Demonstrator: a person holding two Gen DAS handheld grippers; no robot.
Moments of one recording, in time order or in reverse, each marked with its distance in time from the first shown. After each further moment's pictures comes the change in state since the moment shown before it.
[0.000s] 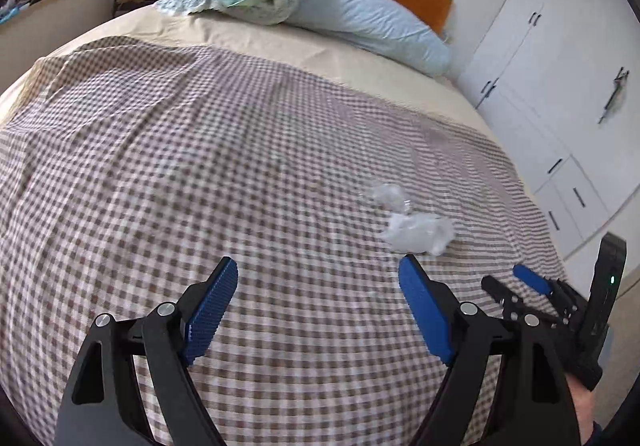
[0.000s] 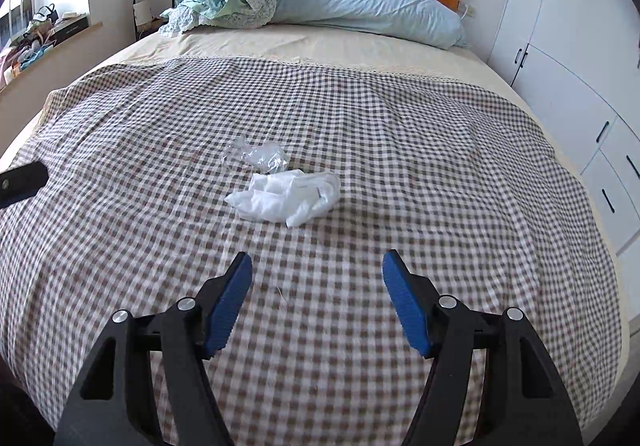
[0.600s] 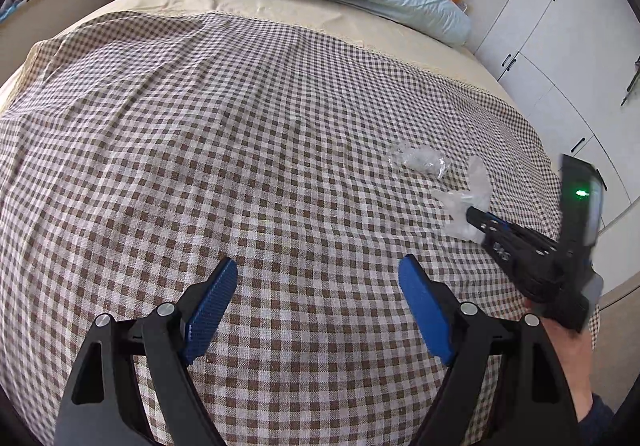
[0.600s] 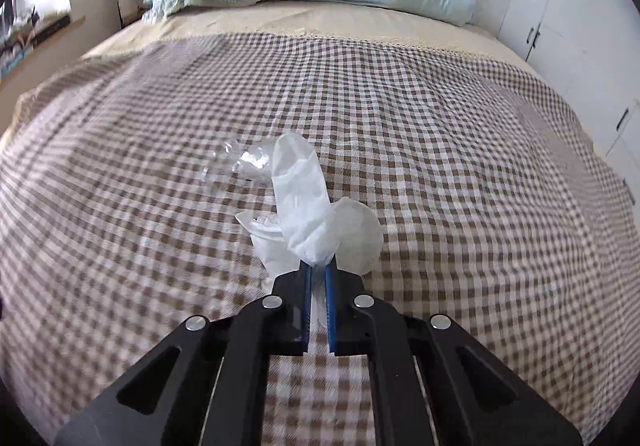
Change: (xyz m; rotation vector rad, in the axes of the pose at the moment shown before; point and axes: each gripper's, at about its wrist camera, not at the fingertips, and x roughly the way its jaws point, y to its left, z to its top) left arm 0.034 0.011 -0.008 0.005 0.092 0.038; right arm 0.044 0.011 0.013 0.167 0.011 0.078
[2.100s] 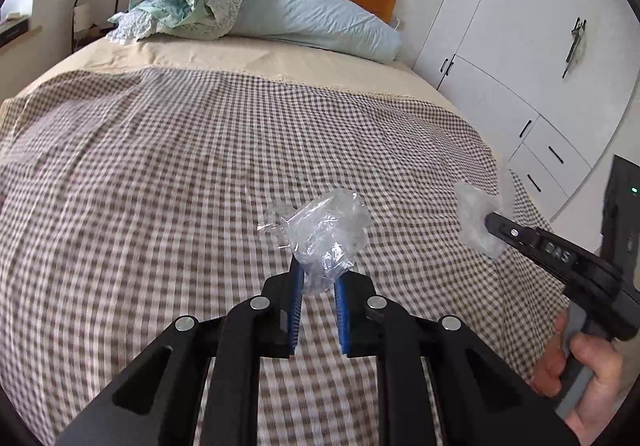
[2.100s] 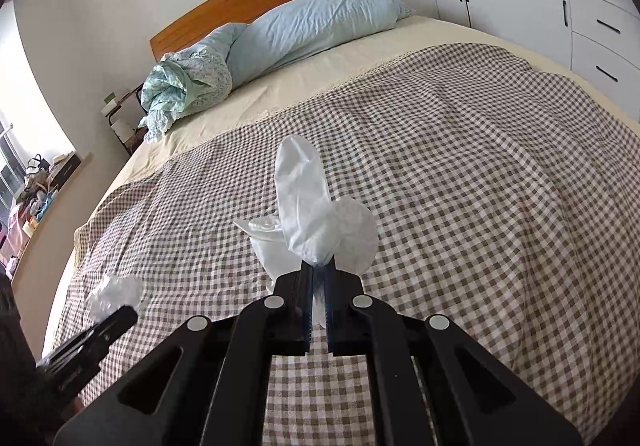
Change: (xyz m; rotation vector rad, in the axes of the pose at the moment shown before) left arm -0.046 -0.072 -0.053 0.138 -0.133 -0.149; right arm -0.110 -0.064 -0.040 0.267 -0.133 0.123
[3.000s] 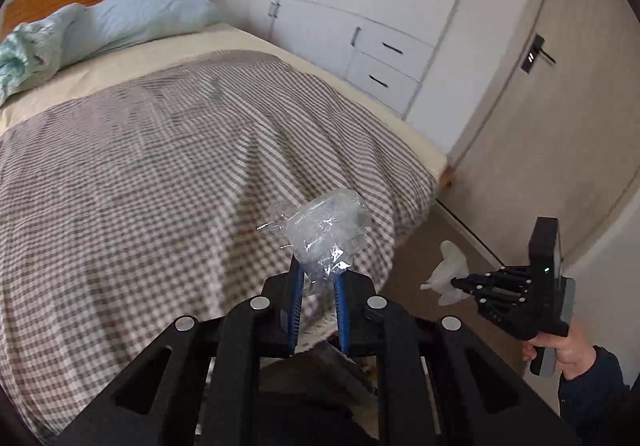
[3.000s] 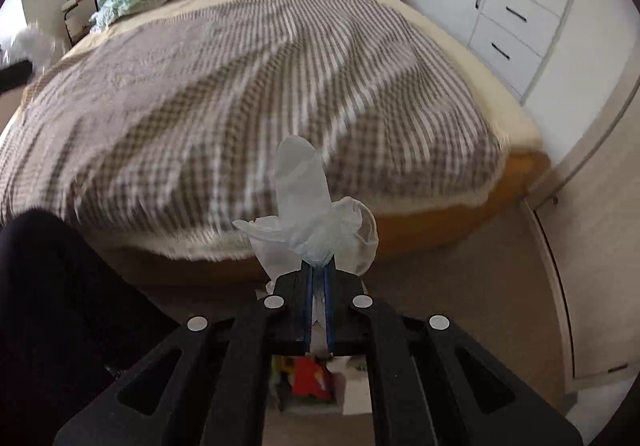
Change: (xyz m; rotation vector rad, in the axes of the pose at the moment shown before) left arm -0.096 -0.253 -0.135 0.439 0.171 -0.359; right arm -0.235 -0.250 -0.211 -0.155 0.283 -0.337
